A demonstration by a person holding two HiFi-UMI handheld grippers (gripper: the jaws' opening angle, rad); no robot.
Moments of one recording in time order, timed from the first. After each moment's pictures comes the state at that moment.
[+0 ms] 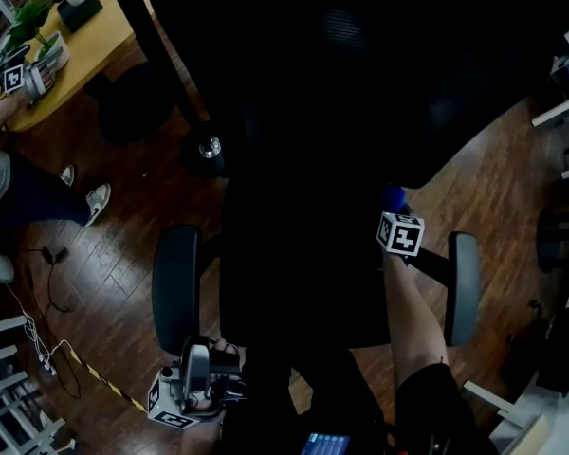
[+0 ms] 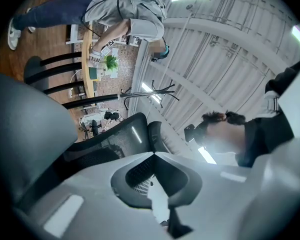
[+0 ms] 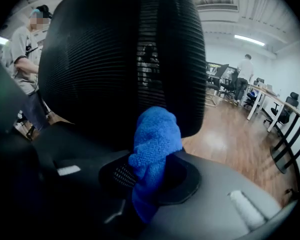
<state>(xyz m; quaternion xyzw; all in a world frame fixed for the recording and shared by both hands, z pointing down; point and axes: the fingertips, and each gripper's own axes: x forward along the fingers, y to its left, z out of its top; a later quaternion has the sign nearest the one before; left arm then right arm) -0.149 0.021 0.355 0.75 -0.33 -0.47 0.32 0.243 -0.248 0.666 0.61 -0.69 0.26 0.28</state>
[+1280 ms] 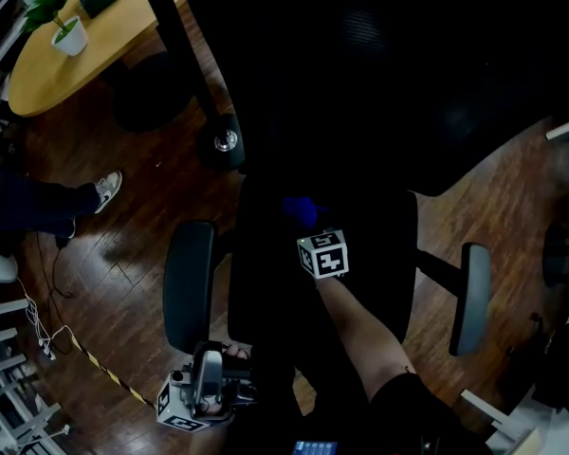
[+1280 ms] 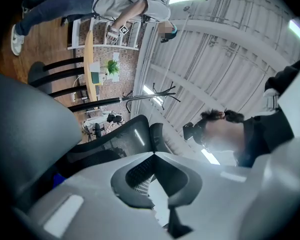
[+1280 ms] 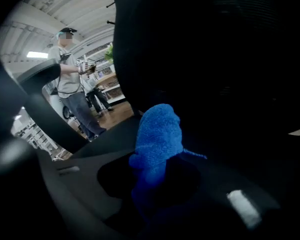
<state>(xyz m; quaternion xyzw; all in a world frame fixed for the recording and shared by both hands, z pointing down) -0.153 0.032 0.358 0.74 -0.35 -0.47 0.32 -0.036 -0.192 0.692 0.39 -0.84 0.26 0.26</state>
